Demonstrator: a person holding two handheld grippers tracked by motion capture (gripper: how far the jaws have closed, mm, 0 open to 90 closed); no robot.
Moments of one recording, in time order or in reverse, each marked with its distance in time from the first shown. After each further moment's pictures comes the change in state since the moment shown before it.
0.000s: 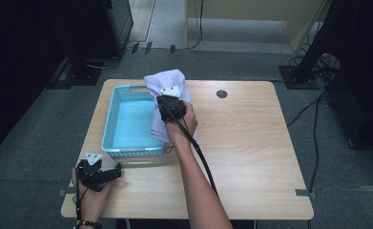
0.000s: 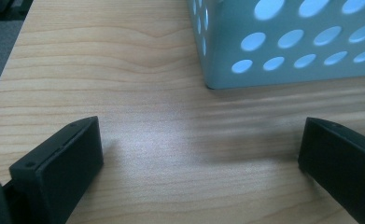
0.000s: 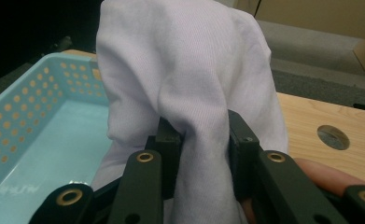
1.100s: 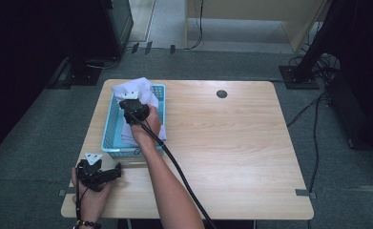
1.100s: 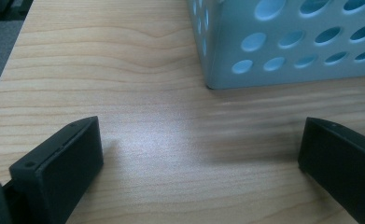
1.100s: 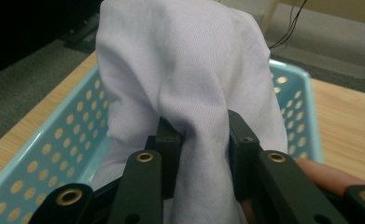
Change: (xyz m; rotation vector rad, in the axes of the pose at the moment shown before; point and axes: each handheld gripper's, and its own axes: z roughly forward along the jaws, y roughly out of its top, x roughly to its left) left arm 0.000 0.000 0.000 0.001 0.000 0.003; right arm 0.106 -0.010 0.056 0.069 0.078 -0.072
